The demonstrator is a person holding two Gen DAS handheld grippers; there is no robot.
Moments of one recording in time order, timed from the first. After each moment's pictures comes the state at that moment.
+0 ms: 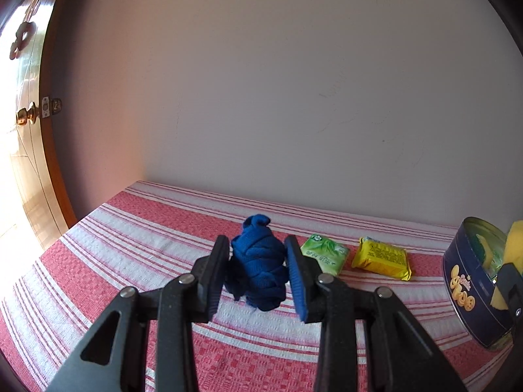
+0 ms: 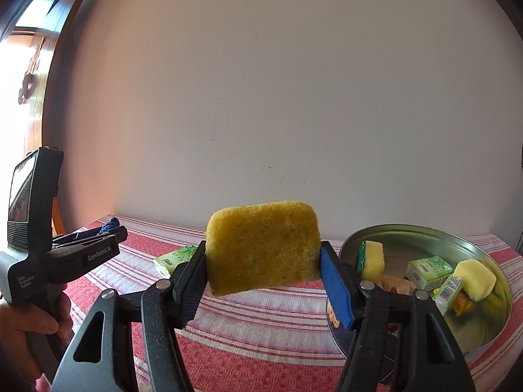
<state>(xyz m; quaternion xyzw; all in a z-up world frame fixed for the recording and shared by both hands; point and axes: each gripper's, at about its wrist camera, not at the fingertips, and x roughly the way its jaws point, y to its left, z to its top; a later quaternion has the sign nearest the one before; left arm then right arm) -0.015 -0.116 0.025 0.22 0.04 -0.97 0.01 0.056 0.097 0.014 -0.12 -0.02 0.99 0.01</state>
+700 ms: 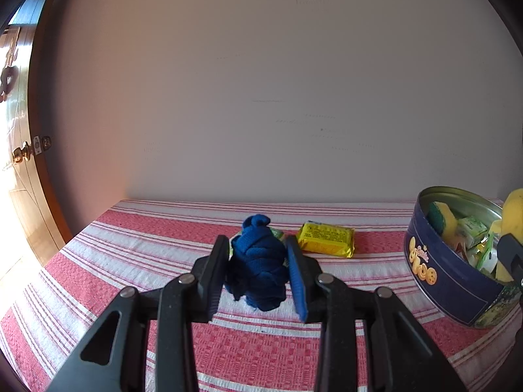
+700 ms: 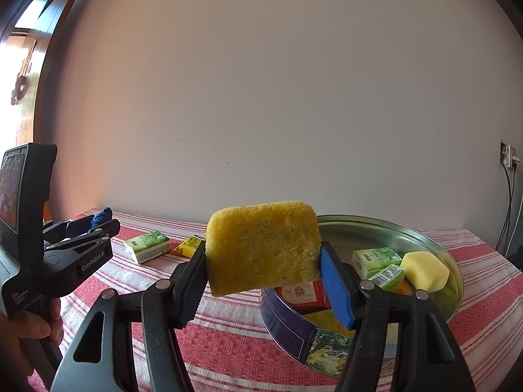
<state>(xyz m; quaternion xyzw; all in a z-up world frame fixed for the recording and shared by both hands) 0.030 -0.045 0.027 0.21 -0.02 -0.98 -0.01 0.088 0.159 0.005 -0.12 -0.02 0.99 0.04</state>
